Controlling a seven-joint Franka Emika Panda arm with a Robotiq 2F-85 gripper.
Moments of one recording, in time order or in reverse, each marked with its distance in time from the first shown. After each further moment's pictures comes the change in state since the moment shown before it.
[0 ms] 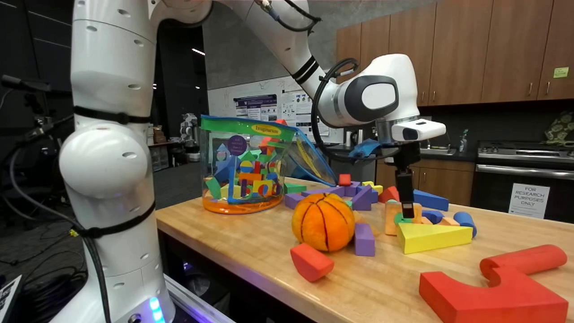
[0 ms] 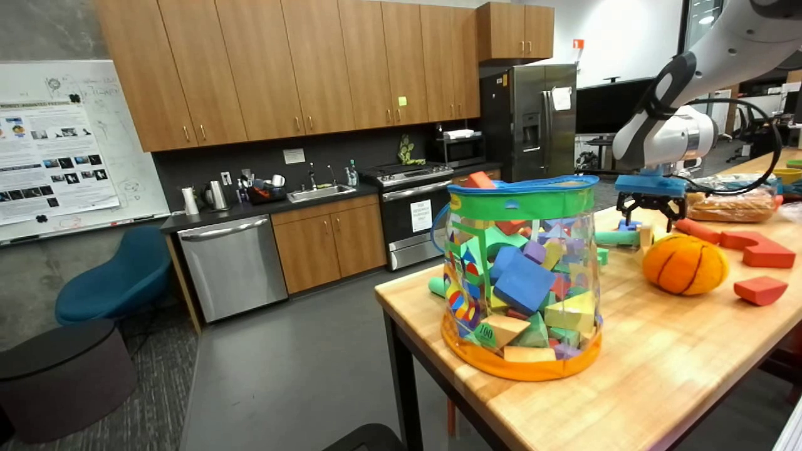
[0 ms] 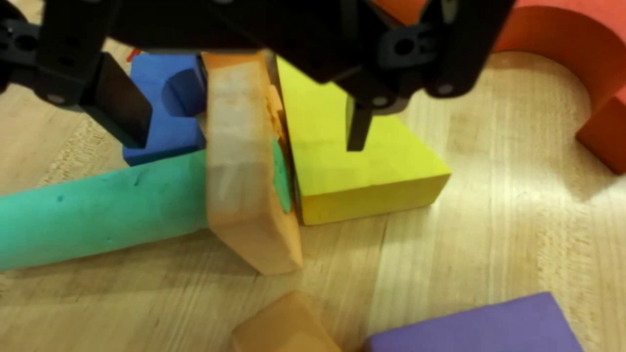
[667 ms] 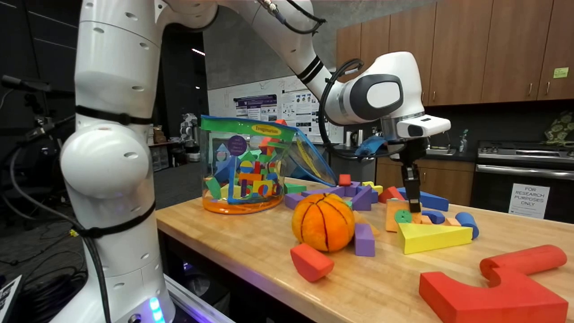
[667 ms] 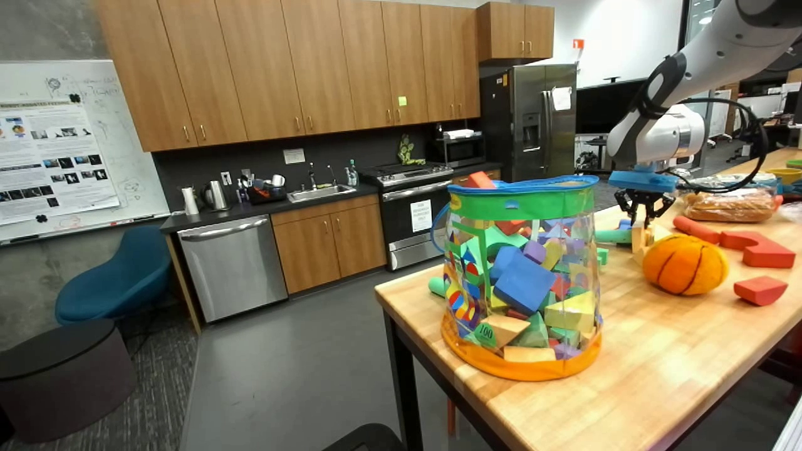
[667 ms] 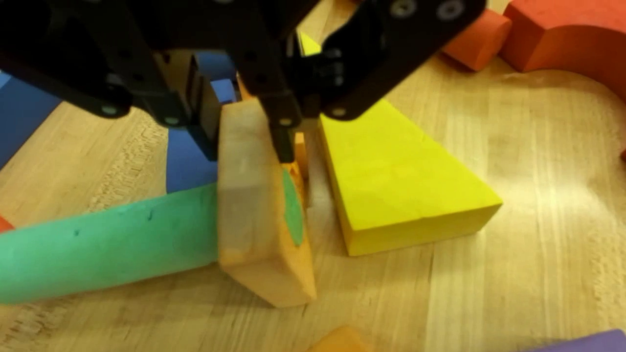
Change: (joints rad) arm 0.012 0.037 -0.005 0.060 0.035 0.011 0.000
